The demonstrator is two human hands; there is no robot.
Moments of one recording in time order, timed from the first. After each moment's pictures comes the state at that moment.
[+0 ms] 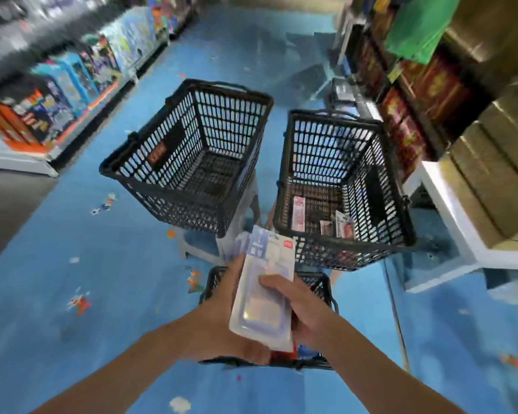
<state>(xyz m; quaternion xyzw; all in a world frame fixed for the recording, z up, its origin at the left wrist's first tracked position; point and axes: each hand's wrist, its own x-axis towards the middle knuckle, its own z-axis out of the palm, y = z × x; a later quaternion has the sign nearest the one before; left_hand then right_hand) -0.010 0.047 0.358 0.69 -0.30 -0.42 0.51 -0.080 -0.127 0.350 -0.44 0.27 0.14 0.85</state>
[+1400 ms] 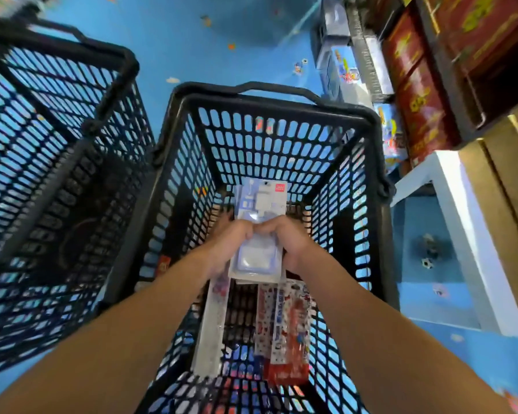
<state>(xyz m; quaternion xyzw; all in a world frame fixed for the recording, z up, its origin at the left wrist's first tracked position) 0.271 -0.354 0.110 0.74 0.11 -0.42 0.52 0.199 -0.486 0.187 -0.51 0.42 0.13 0.74</state>
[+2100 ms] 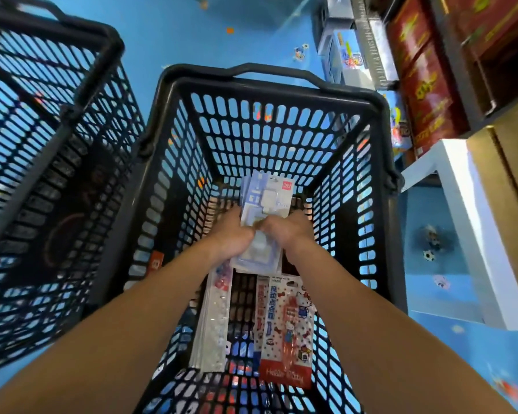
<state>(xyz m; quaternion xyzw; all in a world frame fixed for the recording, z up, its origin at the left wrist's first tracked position) 0.263 -0.369 0.168 0.82 -0.05 -0.42 0.38 0.212 -0.493 0.160 -0.67 0.51 0.13 0.53</state>
